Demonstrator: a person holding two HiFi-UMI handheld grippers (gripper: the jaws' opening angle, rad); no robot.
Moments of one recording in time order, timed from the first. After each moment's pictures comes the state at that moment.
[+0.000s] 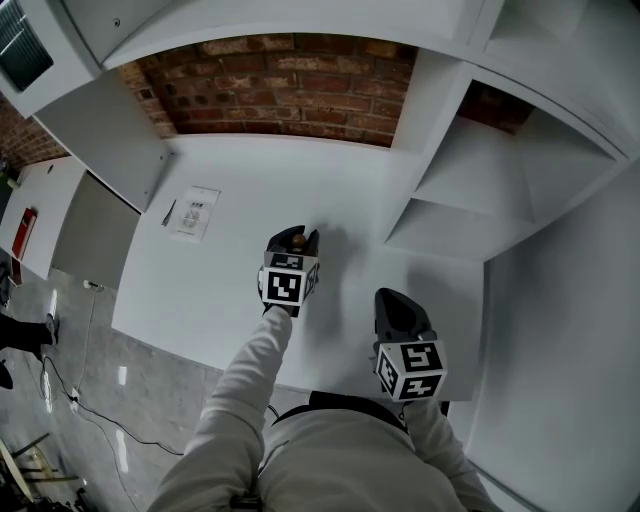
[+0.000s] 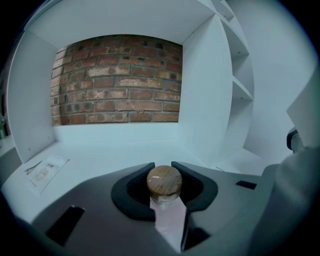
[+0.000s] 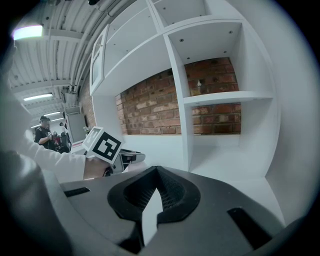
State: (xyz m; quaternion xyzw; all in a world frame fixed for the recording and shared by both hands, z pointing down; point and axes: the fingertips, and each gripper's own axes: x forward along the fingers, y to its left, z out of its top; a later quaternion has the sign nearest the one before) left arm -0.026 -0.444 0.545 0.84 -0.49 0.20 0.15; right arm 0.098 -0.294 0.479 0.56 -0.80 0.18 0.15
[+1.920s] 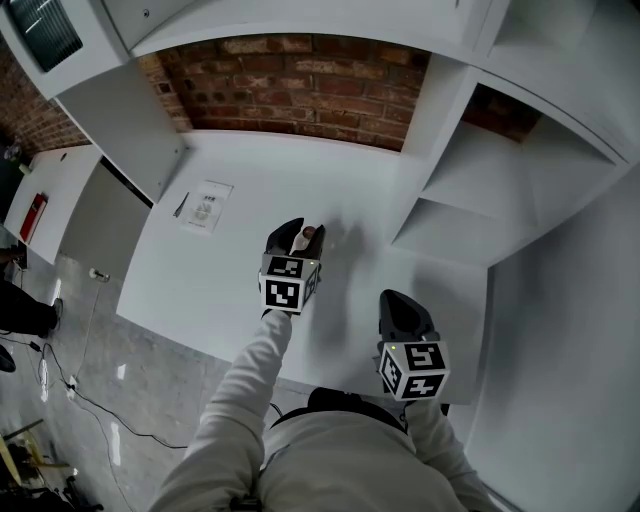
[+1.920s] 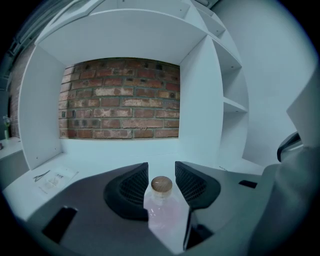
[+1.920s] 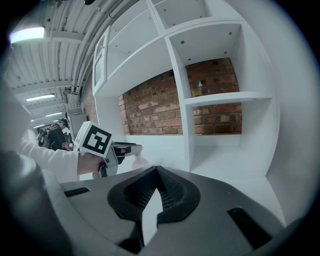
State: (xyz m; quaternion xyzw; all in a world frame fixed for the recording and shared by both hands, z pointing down) left arm -0.035 -0.428 0.504 0.85 -0.51 0.14 0.10; right arm 0.097 -0.285 0.478 0.55 -0.80 0.18 0.15
